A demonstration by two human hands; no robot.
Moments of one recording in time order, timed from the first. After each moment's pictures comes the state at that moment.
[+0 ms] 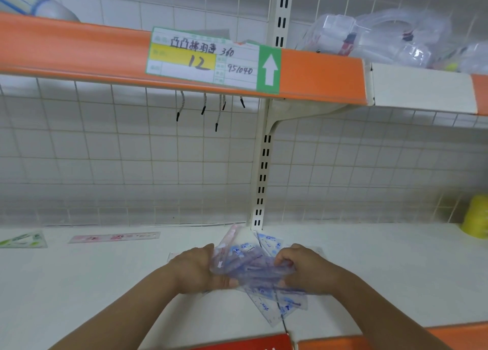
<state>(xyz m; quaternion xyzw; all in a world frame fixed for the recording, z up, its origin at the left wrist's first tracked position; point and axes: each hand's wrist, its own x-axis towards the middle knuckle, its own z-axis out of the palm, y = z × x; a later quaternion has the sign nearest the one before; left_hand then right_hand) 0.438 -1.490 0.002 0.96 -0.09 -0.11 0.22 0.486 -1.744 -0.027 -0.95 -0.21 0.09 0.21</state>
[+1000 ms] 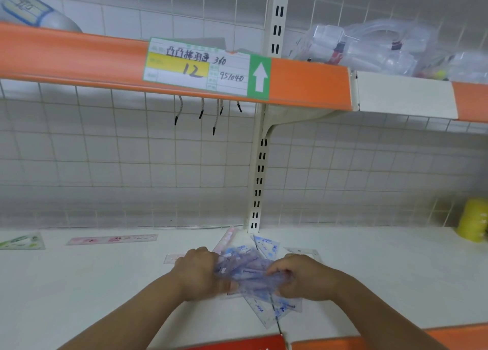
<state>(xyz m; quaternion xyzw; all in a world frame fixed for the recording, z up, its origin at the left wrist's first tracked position) 0.434 -1.506 -0.003 0.99 -0.06 -0.07 0.13 0.474 -1.745 -0.019 -0.94 -0.24 0.12 0.23</state>
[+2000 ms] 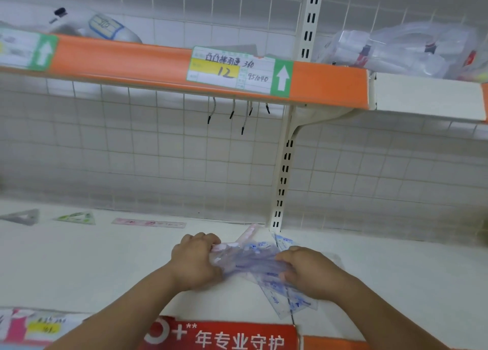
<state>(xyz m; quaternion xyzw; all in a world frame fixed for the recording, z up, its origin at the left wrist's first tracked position) 0.403 -1.476 -0.006 0.98 0.03 0.02 0.18 0.459 -1.717 -0.007 -0.96 -0.29 0.02 0.07</state>
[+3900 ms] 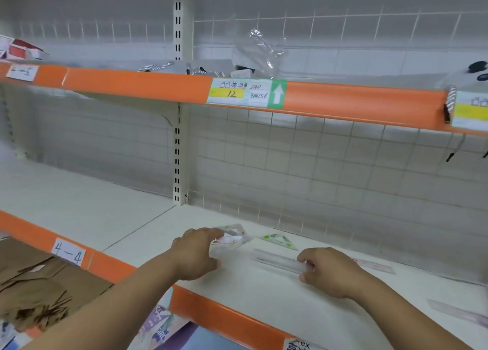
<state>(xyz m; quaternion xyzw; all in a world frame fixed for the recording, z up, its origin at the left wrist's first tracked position) 0.268 -1.022 0.017 0.97 0.15 0.05 0.17 0.394 -1.274 0.021 -0.94 -0.33 0.05 0.06</state>
